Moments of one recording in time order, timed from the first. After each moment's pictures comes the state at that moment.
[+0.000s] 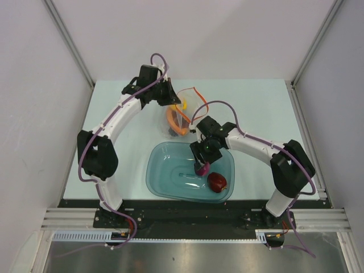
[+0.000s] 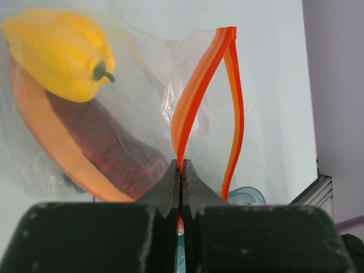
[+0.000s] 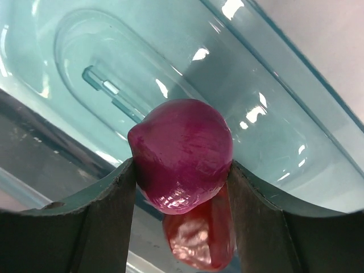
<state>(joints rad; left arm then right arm) -0.36 1.85 1.71 -0.54 0.37 -0.49 0.73 1.67 1.20 -0.74 -0.23 0.23</state>
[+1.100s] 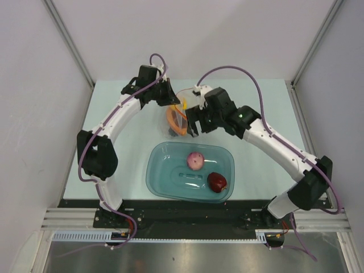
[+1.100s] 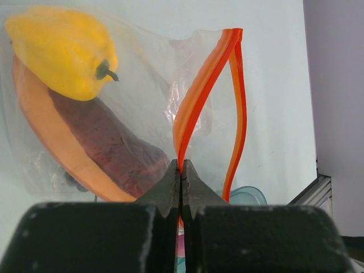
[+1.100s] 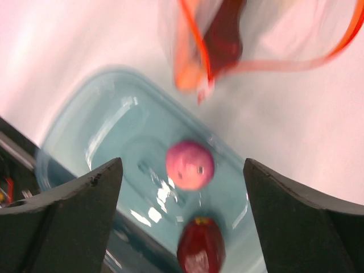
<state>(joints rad) -0.35 1.85 1.71 -0.54 0.38 -0.49 0.73 1.50 1.48 -0.70 -0.03 0.23</state>
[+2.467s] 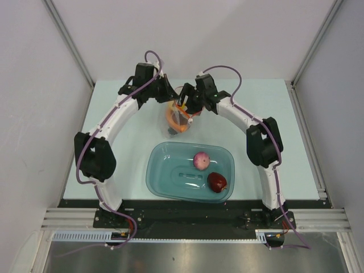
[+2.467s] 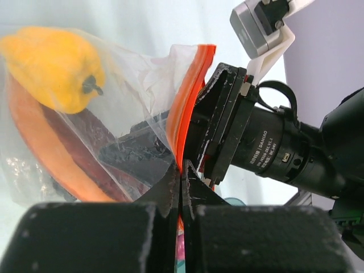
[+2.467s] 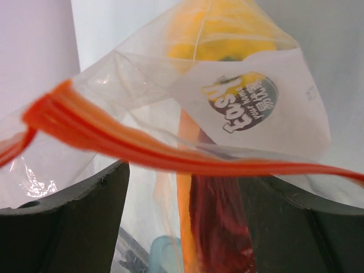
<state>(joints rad) -0.34 1.82 1.70 -0.48 0.39 -0.57 0.54 2.16 1.86 -0.35 -0.27 0.84</state>
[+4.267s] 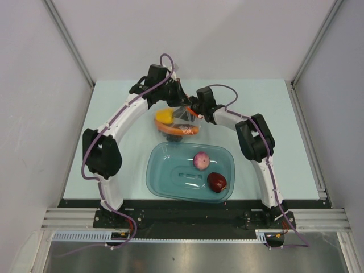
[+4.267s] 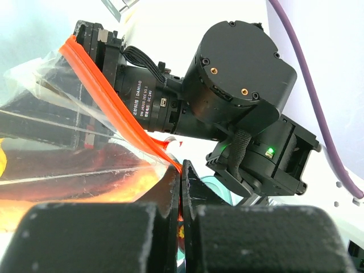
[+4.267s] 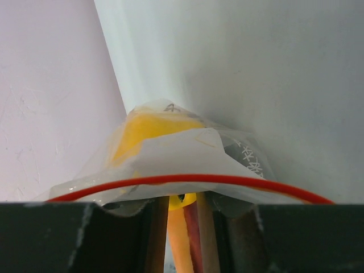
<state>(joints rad) -0.43 1.88 1.77 -0.54 0.46 -0.59 0.51 2.31 1.71 0.05 -0.44 1.18</state>
